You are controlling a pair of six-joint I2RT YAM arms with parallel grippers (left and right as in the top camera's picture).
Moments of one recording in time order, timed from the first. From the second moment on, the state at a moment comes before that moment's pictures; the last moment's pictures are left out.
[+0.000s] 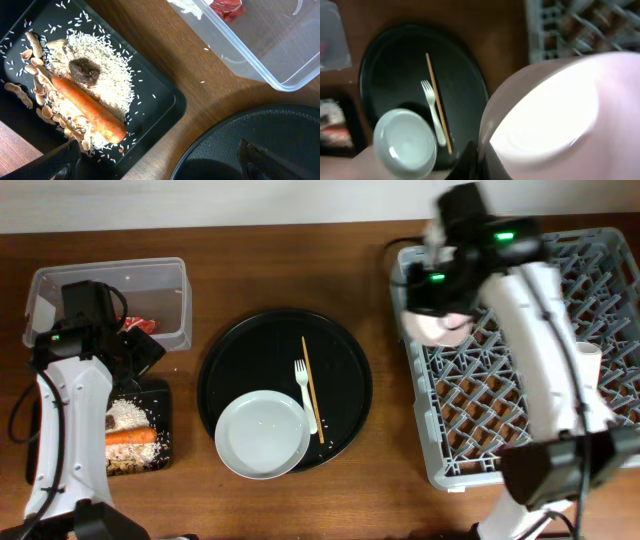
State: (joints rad) left arm 0.23 1.55 1.35 -1.07 -0.17 -0.60; right arm 0.16 1.87 2.05 -1.44 -0.26 0.30
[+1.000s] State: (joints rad) left arm 0.23 1.55 1.35 -1.07 -0.17 -0.60; right arm -0.51 1.79 1.53 -1.69 -1.07 -0.50
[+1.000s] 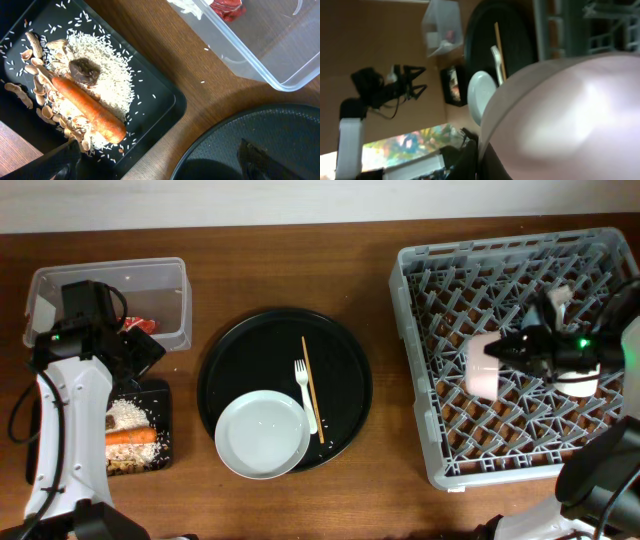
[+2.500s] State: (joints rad) left arm 0.23 1.55 1.35 -1.07 -0.17 -0.60; right arm -0.55 1.78 1.34 -1.60 -1.17 -0.63
